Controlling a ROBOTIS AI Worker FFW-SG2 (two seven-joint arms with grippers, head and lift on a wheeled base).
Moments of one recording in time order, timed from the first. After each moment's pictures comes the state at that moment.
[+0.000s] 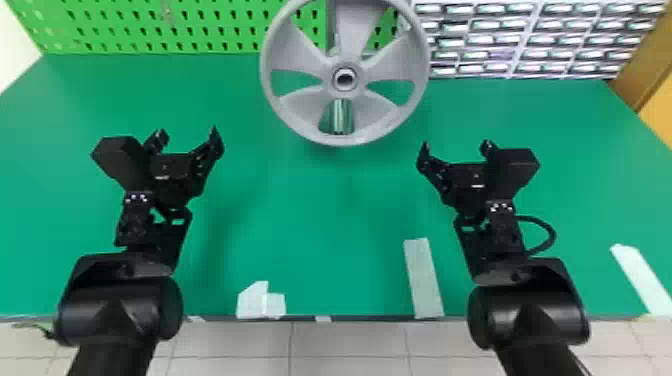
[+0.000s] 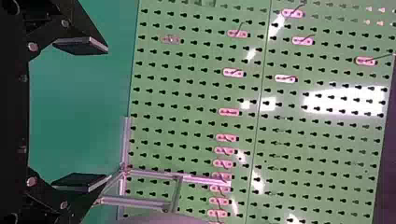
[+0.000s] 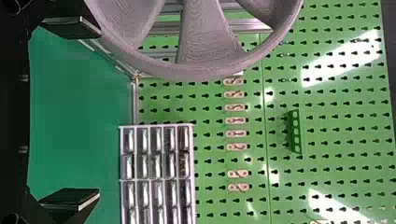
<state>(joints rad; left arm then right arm) 0.00 0.11 0.03 -1.50 0.21 -0.16 -0.08 -0.06 0.00 0.08 -1.37 -0.06 -0.25 0.00</state>
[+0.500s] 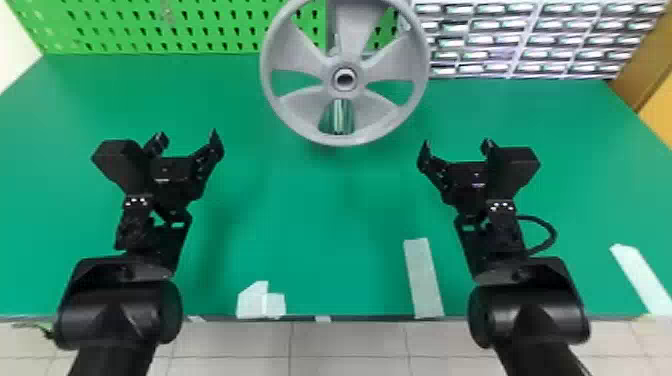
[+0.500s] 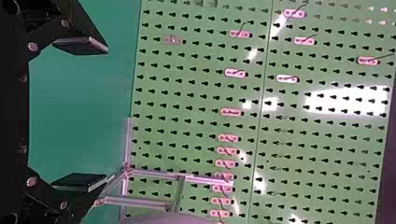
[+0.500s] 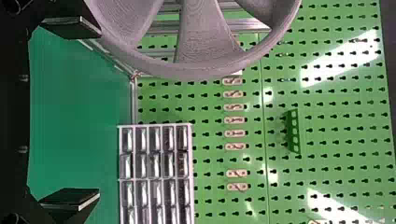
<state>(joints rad) 0.01 0.11 0.03 -1.50 0.21 -0.16 -0.07 -0.06 0.00 0.07 -1.37 -0.06 -0.25 0.00</state>
